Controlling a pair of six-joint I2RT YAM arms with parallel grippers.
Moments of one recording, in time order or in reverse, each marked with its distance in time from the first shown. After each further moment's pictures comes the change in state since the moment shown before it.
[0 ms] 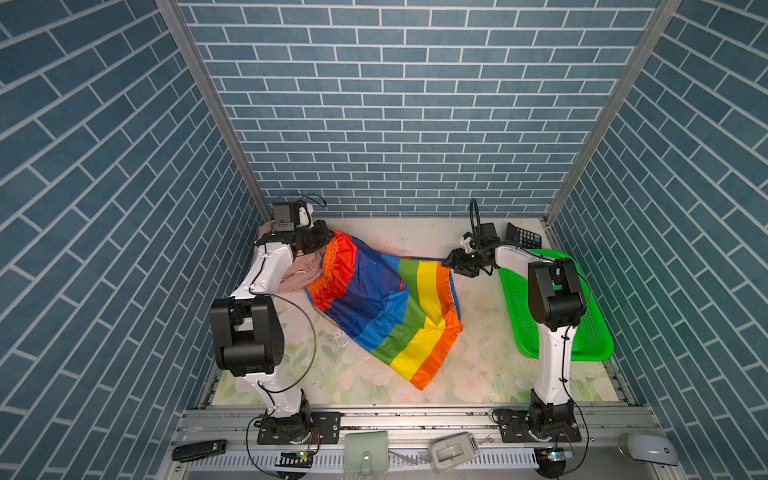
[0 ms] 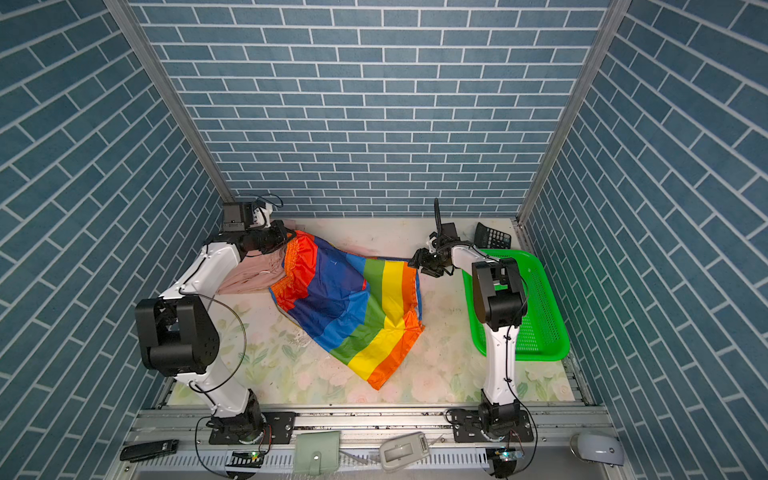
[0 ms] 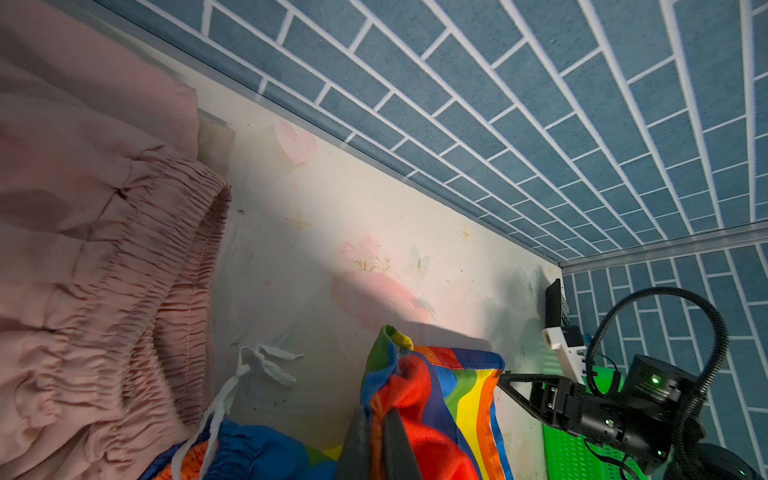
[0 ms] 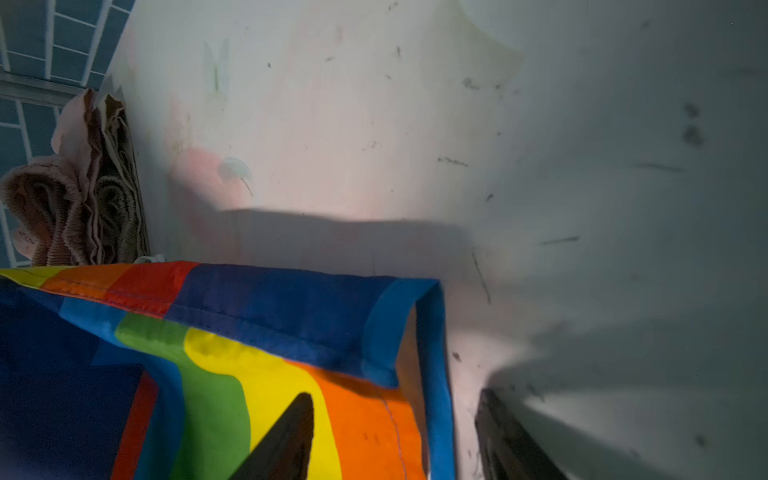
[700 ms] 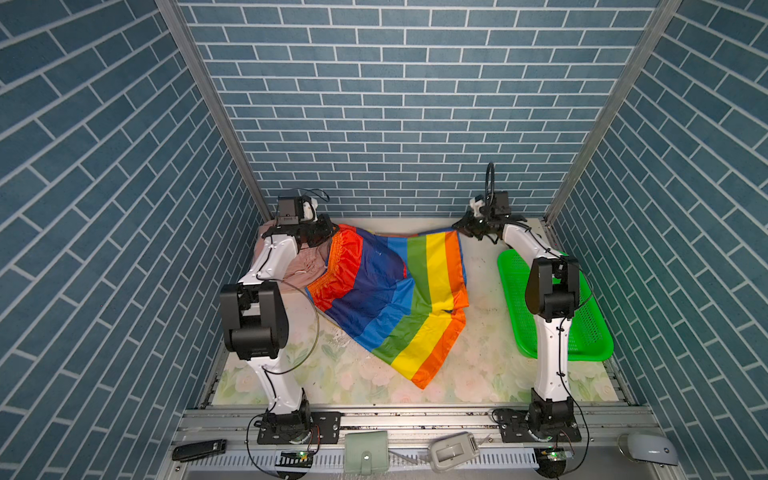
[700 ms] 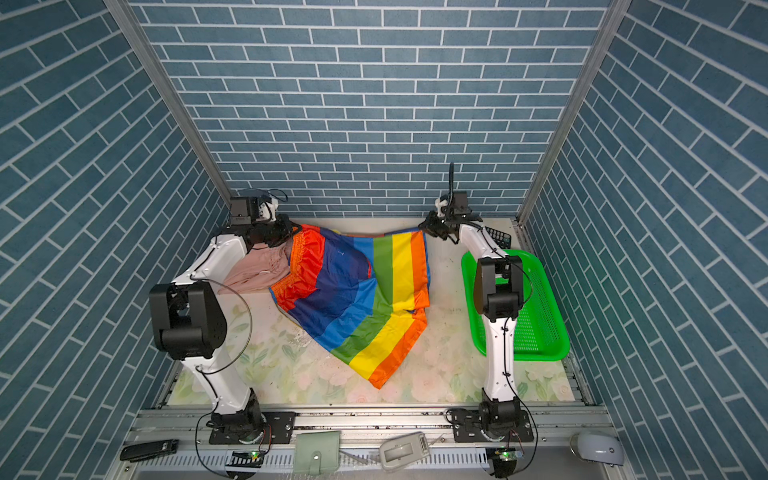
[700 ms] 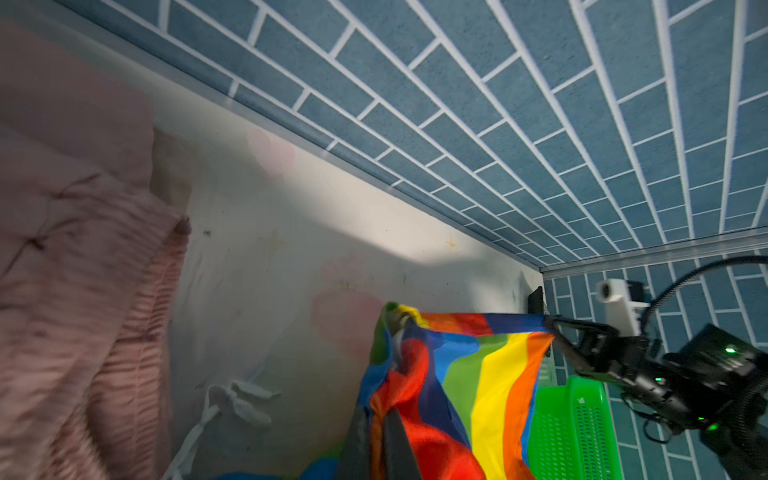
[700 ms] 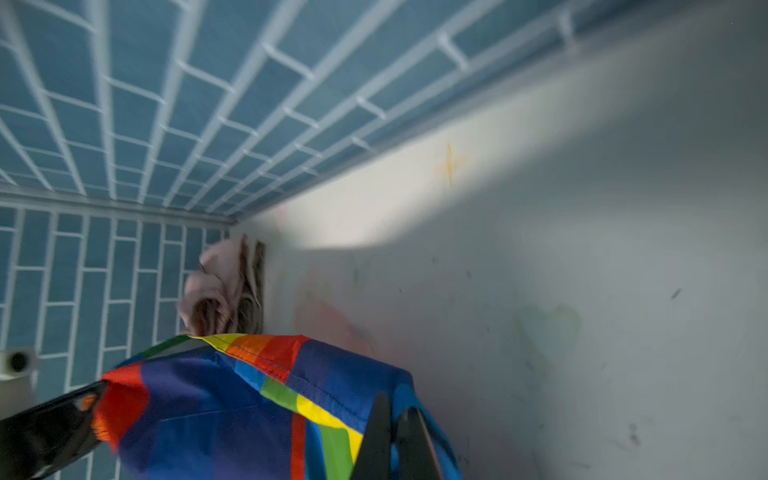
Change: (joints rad) left arm -0.011 0.178 0.175 0.042 0.056 -0.060; right arm -0.107 0.119 0.541 -0.074 -0.042 0.099
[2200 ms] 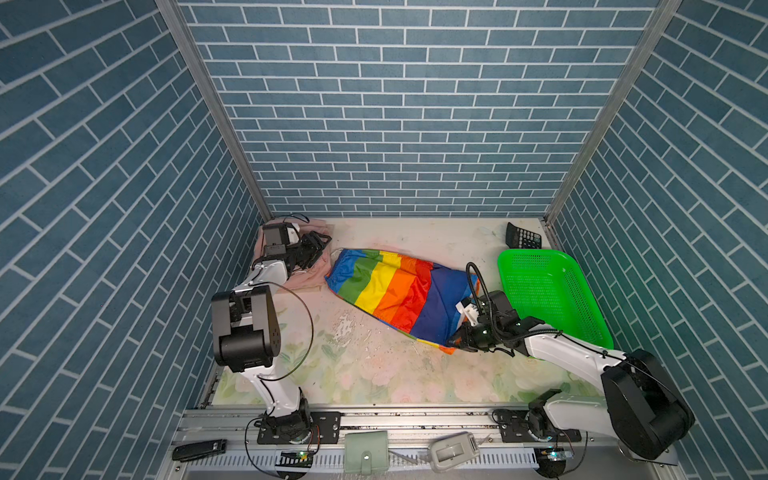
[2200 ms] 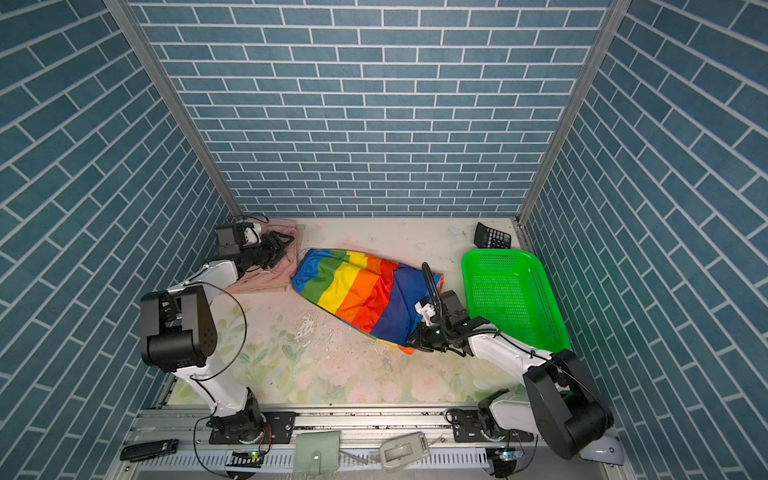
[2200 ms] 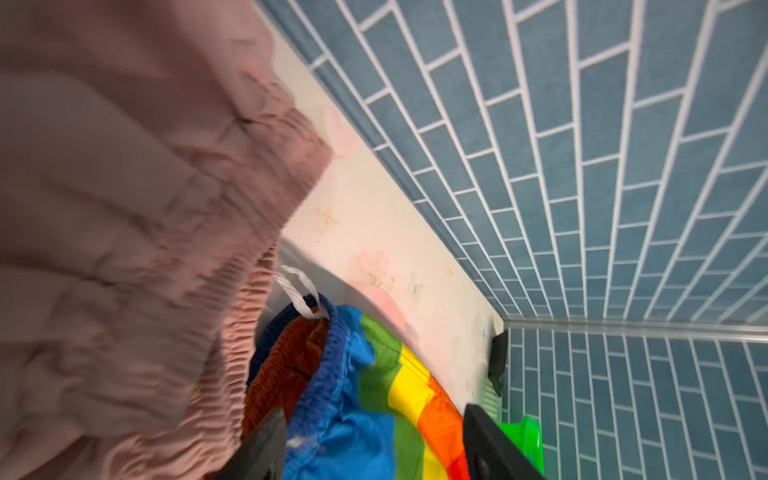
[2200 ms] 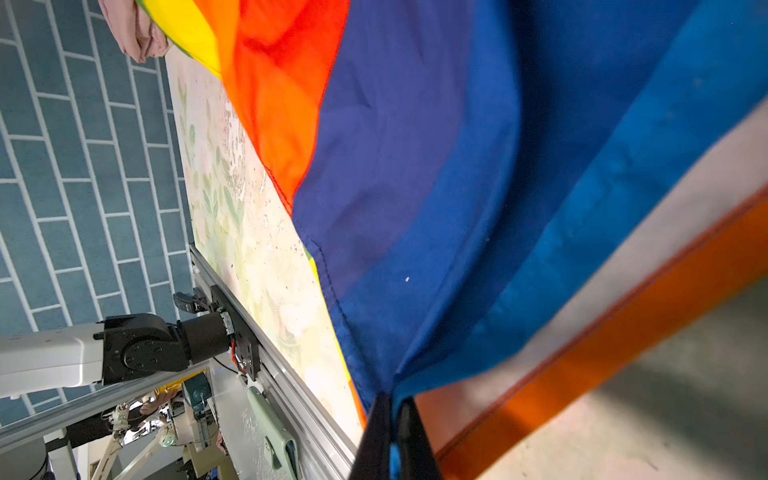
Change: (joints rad) left arm 0.123 -0.150 -0.425 0.270 0.048 -0.201; right arm 0.394 -1.044 -1.568 0.212 -0.040 0.044
